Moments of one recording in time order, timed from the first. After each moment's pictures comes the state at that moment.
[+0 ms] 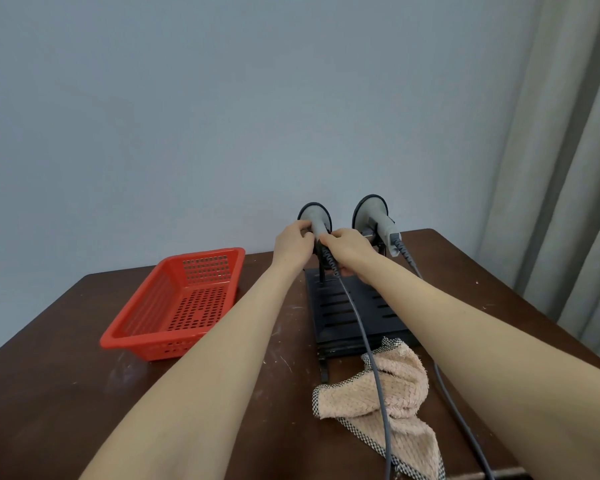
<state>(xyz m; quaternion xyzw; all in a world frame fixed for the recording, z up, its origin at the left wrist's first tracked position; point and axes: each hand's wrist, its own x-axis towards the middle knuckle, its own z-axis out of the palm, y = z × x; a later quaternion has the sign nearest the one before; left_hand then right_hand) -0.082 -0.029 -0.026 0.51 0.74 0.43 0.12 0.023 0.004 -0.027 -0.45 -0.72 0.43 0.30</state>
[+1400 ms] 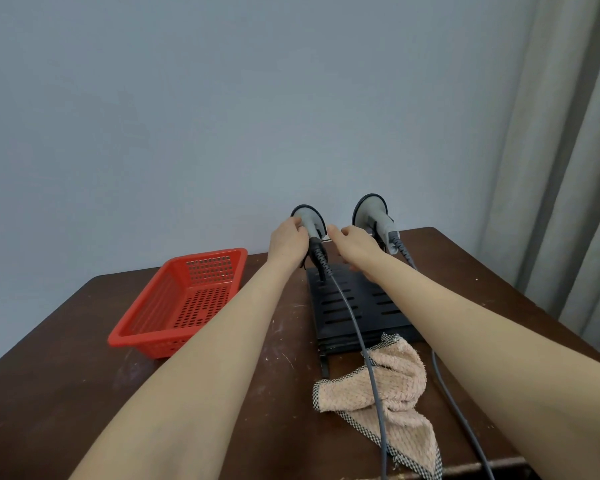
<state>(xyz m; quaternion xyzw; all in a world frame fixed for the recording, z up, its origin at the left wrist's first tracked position) -0.085 -0.034 -0.016 0.49 0.77 0.40 0.07 0.033 0.009 -0.029 -0.48 -0.73 0.39 0.28</state>
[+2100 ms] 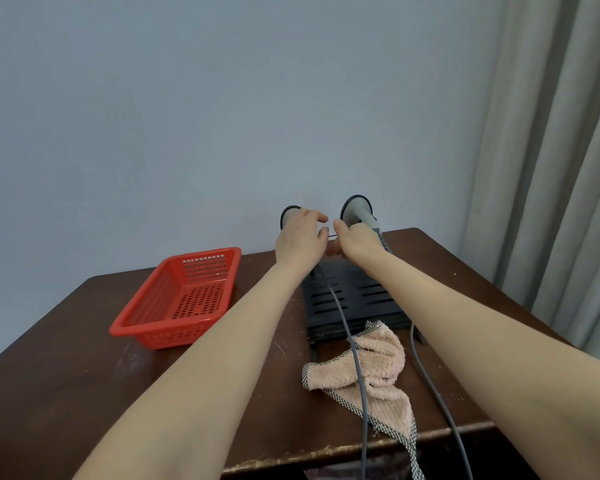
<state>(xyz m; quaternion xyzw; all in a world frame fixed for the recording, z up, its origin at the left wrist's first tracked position) -0.043 -0.057 -0.014 0.61 0.71 0.35 -0.11 0.062 -0.010 -0.021 -0.49 -0.71 0.38 0.32</state>
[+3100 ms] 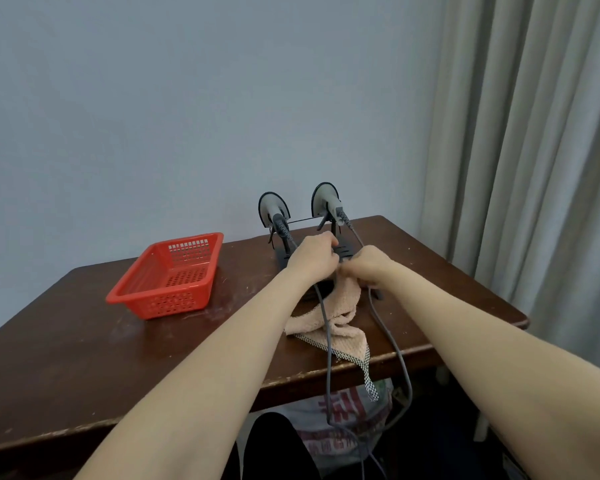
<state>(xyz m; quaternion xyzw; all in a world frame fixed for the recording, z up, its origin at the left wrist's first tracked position) 0.035 -0.122 -0.047 0.67 0.70 0.23 0.04 0.155 -0.086 -0.062 -0.55 -0.71 0.38 0.22</state>
